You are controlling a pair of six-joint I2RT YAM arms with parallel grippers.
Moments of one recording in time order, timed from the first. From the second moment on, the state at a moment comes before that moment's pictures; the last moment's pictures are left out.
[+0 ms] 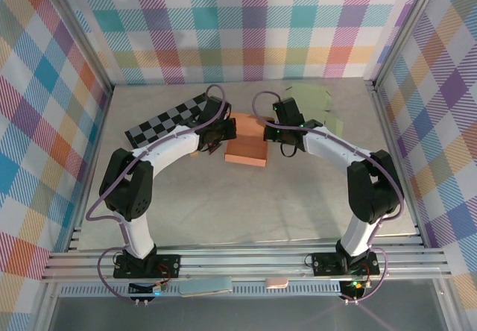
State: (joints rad) left arm -0.53 1.83 1.36 -0.33 -0.02 -0.53; right arm 0.49 1.75 1.26 -0.32 0.00 0.46
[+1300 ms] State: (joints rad) left arm -0.51 1.72 0.98 0.11 0.08 -0.56; right arm 0.55 1.63 1.06 -0.14 -0.03 0.41
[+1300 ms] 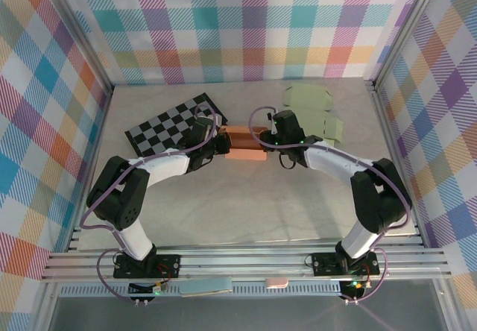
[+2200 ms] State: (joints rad) left arm -0.58 1.70 0.95 0.04 0.04 -0.52; right arm 0.44 1.38 1.19 -0.59 -0.20 1.03
